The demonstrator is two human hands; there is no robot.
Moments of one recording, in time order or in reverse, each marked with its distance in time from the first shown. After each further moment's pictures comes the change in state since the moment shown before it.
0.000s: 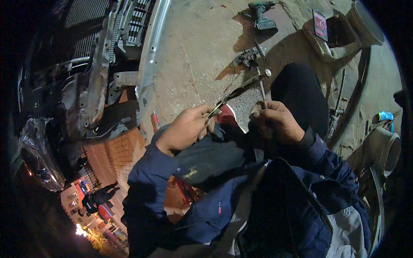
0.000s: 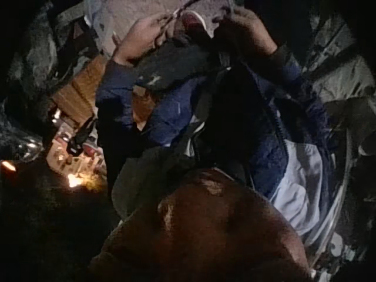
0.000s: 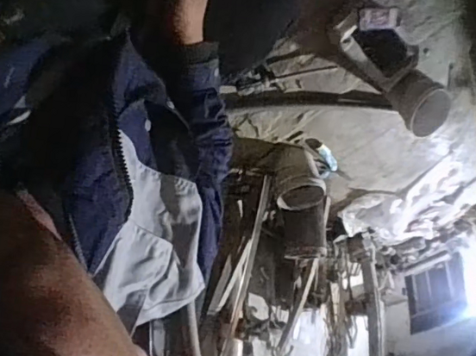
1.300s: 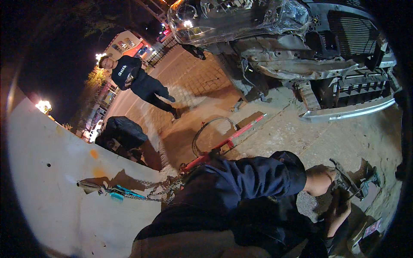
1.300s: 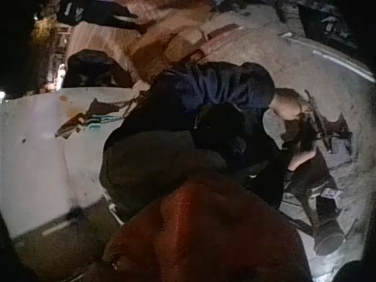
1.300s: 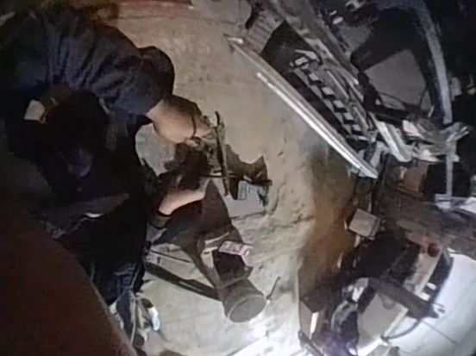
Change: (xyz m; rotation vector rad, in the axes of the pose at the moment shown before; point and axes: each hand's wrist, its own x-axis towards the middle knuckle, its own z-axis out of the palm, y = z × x) left_hand 0.053 -0.015 0.014 0.415 0.651 0.215; right_hand 0.082 -0.042 0.046 -0.955 -0.021 -0.670
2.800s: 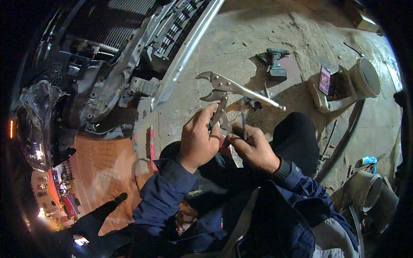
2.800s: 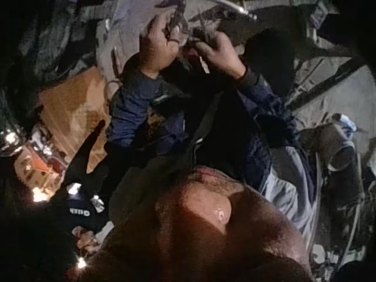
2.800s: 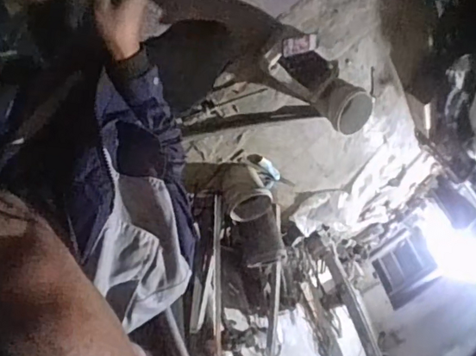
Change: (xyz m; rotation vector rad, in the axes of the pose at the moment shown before) left_hand -0.019 0.024 -0.038 0.016 0.351 0.402; right_hand -0.016 -0.052 0.030 0.333 -0.069 0.424
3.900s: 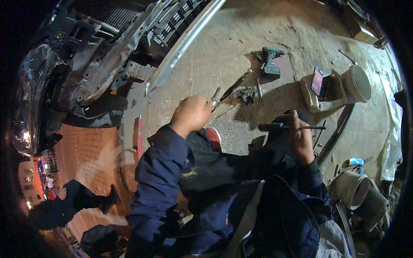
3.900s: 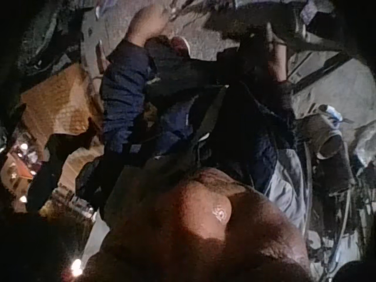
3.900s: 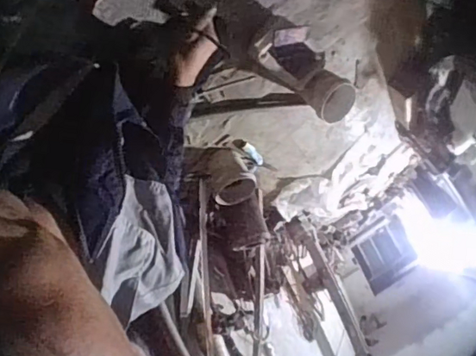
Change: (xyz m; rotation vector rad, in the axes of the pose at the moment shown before) left_hand 0.026 -0.049 0.008 0.287 -0.509 -0.461; right_hand -0.067 0.009 -0.115 -0.330 0.399 -0.014
